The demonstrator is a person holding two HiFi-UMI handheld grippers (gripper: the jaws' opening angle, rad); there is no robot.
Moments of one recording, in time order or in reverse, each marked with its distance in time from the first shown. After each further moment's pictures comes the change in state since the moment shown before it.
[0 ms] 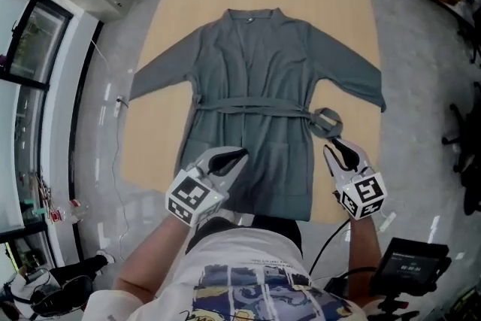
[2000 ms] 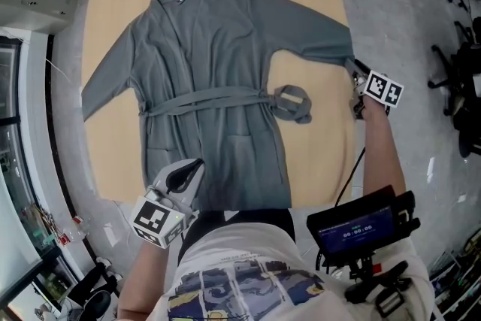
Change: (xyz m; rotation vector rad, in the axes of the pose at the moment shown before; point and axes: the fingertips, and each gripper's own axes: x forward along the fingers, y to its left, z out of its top) left arm 0.027 0.006 -0.022 -0.103 0.132 -0.014; right arm 0.021 -0.338 -0.130 0.677 0.055 -0.365
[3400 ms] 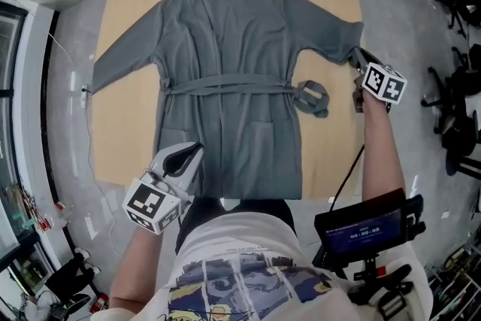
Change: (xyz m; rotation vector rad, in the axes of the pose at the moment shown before) left arm -0.055 0.040 -0.009 -0.012 -0.114 0.014; right arm -0.006 0.127 0.055 -0.331 -0.058 -0.091
